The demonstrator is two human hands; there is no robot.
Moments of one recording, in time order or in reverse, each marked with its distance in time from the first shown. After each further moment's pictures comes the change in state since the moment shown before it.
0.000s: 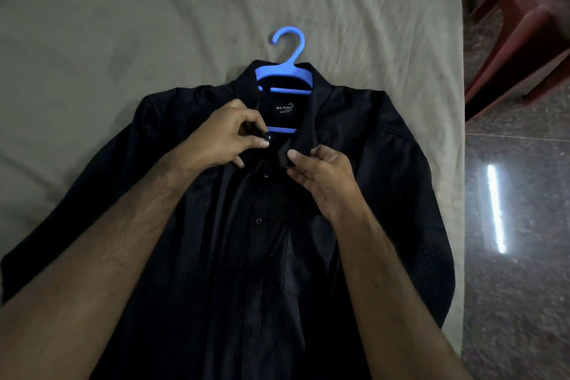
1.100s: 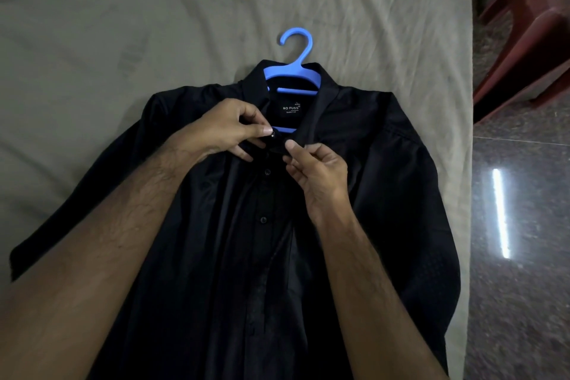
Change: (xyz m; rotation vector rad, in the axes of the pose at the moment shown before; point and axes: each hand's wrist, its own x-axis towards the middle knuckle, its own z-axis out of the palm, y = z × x) left_hand -0.001 0.010 -0.010 -0.293 -0.081 -0.178; right_hand -0.005 0.016 0.019 0.085 0.056 -0.105
